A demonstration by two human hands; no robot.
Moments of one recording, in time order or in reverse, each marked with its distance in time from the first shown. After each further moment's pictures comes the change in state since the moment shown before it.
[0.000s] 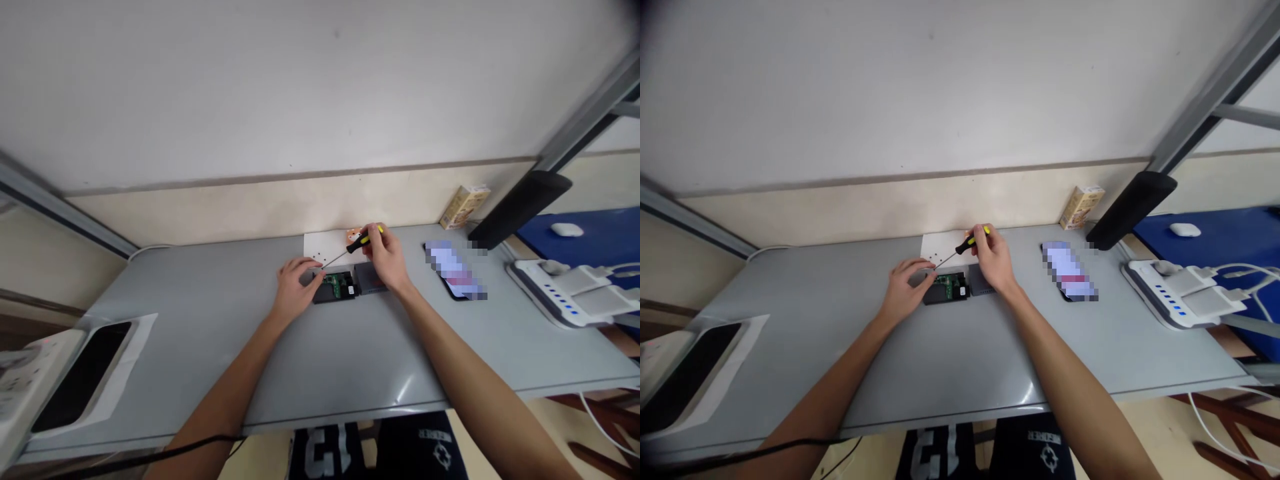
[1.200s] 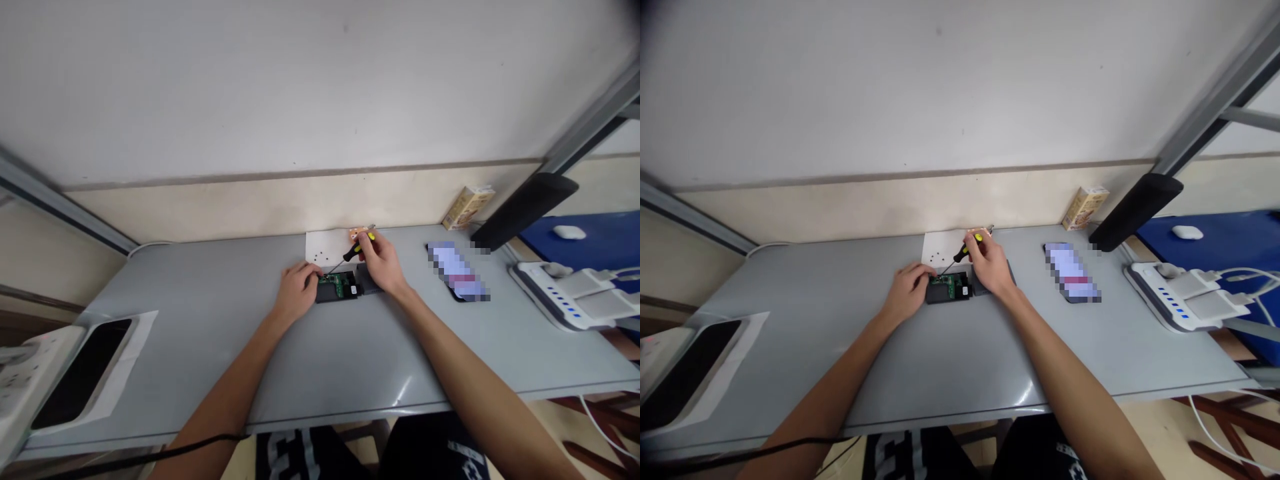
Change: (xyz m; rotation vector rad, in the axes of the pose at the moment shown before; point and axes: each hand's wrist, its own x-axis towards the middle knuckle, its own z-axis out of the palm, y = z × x) left_hand 0.000 -0.001 -0.005 0.030 -0.193 0.007; right_hand -0.007 0.005 0.005 -0.213 -0.083 -0.019
